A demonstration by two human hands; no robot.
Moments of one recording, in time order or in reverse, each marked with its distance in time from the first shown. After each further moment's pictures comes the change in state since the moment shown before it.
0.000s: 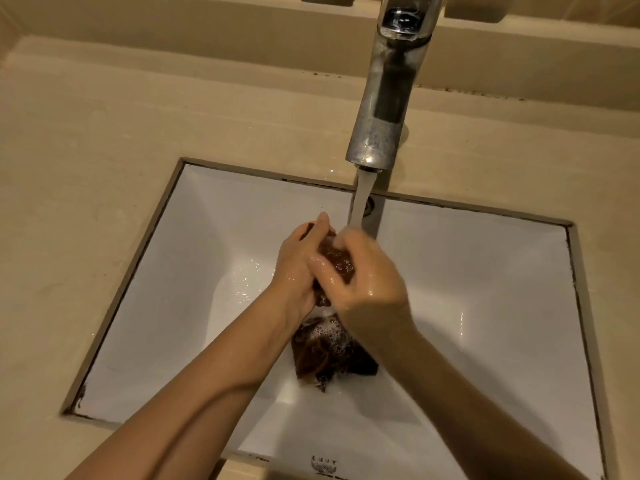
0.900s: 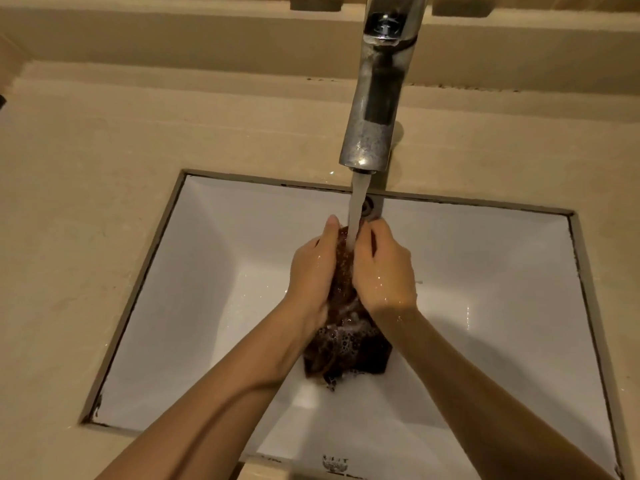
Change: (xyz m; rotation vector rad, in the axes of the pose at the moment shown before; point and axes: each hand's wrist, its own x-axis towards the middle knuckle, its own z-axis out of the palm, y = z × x) left_hand -0.007 -0.007 0.012 0.179 0.040 0.038; right_hand 0.022 0.019 0.002 0.135 0.129 0.370
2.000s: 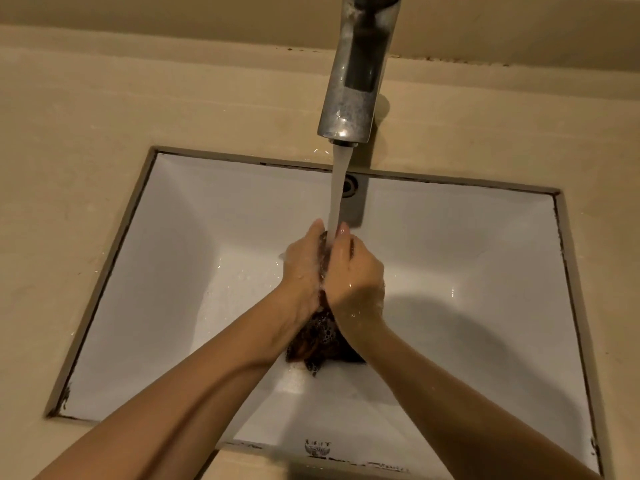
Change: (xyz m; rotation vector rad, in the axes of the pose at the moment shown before) left_hand 0.010 -0.023 0.006 -0.031 0.050 -0.145; right_hand -0.019 0.026 0.028 0.215 0.131 0.106
